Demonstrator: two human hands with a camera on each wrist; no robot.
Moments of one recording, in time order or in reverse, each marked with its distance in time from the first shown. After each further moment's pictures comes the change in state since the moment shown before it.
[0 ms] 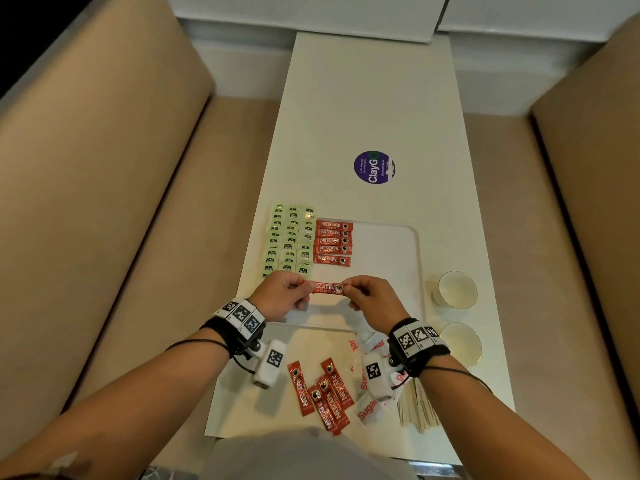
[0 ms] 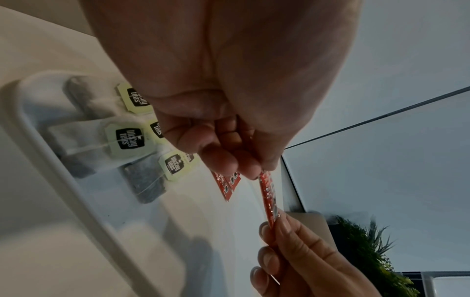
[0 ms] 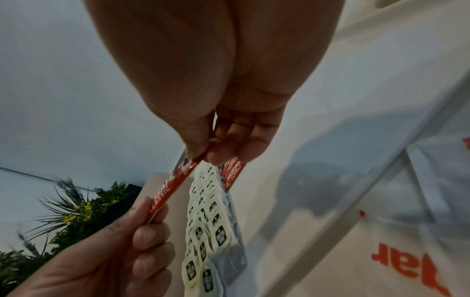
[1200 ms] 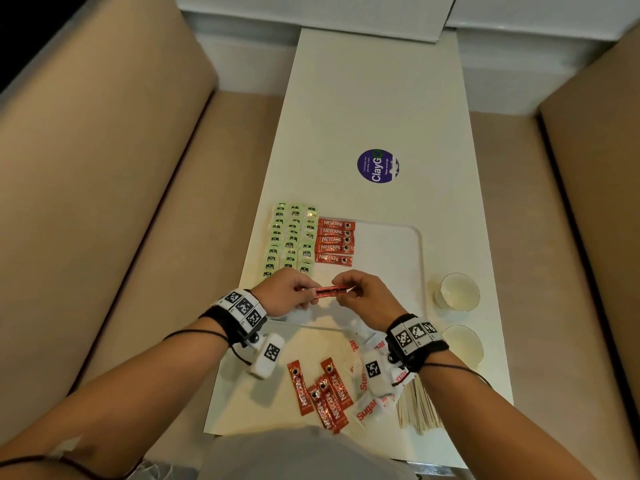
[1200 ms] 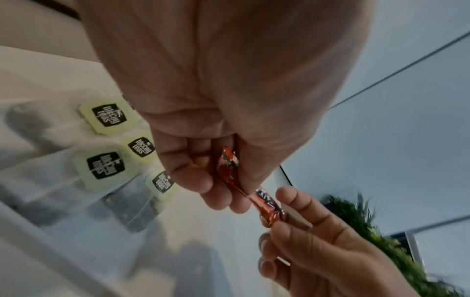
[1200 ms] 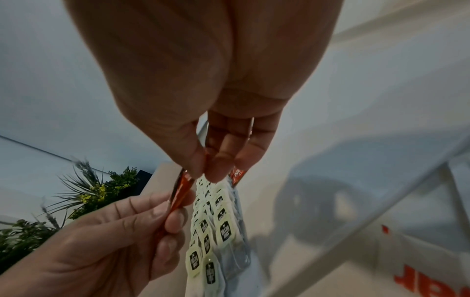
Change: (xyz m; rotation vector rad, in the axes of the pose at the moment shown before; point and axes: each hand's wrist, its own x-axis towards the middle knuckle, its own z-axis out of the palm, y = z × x) left_hand 0.016 -0.003 -0.009 0.239 -0.213 0.088; right_hand 0.008 -0.008 0.002 -0.118 -0.127 -0.093
